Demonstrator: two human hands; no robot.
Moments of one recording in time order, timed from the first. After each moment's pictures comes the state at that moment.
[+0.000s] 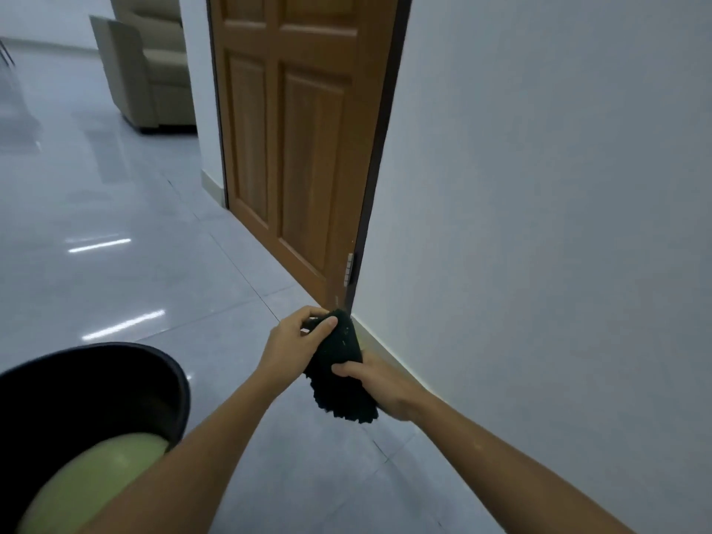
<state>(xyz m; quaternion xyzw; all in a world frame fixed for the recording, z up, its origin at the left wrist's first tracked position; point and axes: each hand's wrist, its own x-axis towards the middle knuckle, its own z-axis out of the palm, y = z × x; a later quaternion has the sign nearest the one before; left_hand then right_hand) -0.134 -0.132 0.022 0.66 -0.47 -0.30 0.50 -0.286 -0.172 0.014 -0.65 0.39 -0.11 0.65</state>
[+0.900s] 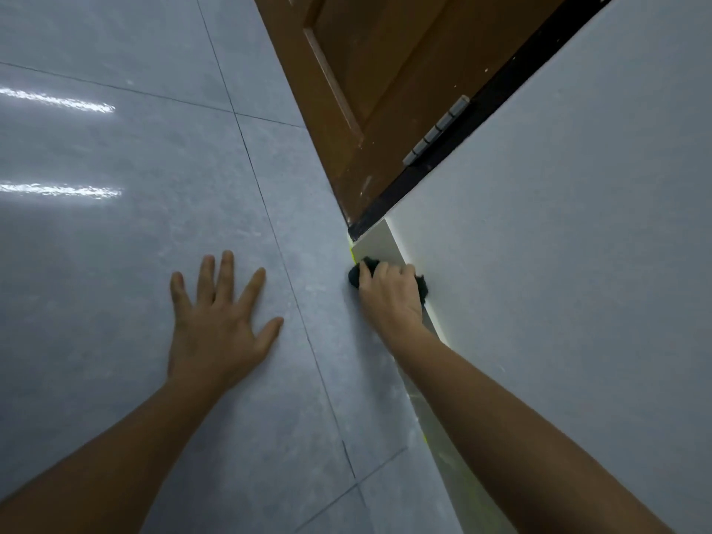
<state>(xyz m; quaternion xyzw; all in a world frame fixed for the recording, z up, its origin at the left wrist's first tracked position) -0.099 -0.252 -0.341 0.86 -0.48 -0.05 0.16 -0.230 -0.409 -0.240 -0.84 0.30 0.26 -0.37</state>
